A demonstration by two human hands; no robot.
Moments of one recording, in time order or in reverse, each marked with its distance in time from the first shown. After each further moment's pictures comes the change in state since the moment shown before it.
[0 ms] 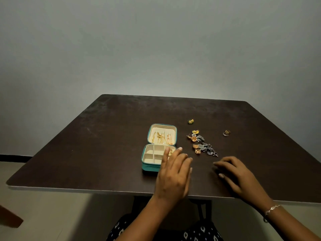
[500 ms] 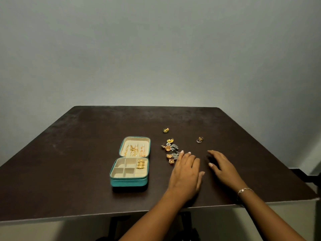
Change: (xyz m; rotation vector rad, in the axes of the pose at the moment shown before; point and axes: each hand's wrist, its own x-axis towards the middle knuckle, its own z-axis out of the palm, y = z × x) left_hand 0.054 0.059 0.071 -0.021 -0.478 -0.016; right_hand 0.026 0.058 -0.012 0.097 -0.014 0.456
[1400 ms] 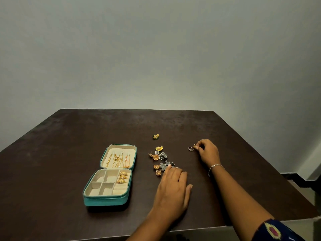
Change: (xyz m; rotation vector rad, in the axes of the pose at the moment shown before) left_hand 0.003 -0.001 0.029 -0.055 0.192 0.016; right_hand 0.115 0.026 0.010 0.079 0.233 0.137
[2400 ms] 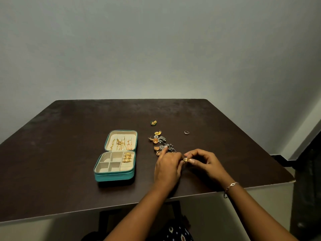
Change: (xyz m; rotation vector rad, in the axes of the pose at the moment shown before) left_hand 0.000 -0.004 -0.016 -0.265 -0.012 -0.148; right_hand -0.139 -0.025 -0.043 0.638 -0.385 -0.134
